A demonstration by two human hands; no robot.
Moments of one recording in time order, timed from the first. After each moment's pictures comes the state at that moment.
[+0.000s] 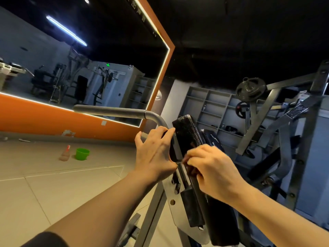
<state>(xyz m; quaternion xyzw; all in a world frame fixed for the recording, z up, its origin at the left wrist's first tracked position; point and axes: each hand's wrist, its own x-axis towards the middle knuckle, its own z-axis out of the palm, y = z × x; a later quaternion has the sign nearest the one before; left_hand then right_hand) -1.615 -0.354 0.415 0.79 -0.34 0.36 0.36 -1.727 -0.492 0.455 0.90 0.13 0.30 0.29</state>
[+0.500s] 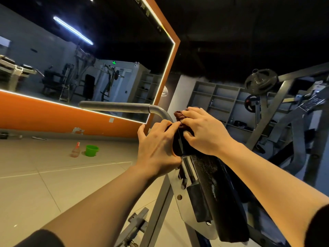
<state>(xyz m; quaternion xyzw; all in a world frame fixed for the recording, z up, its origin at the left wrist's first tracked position) -1.610 -0.353 0.412 0.76 -0.35 0.39 0.38 -1.664 -0.481 0.502 0.91 0.07 0.34 0.25</state>
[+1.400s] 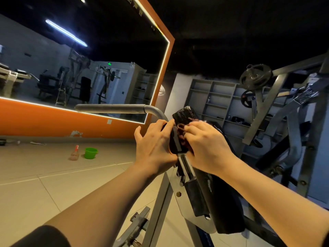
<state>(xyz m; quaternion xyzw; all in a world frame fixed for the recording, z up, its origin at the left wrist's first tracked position) -1.616 -0.353 0.416 0.79 -0.34 0.36 0.36 -1.692 -0.492 0.466 0.87 0.08 0.37 0.32</state>
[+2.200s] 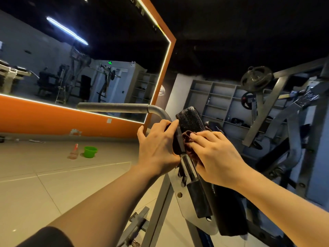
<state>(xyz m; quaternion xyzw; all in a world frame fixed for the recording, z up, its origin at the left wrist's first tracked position) -1.612 -0.352 0.415 0.79 -0.34 0.36 0.35 -1.710 -0.497 0.457 0.88 0.06 0.31 0.35</state>
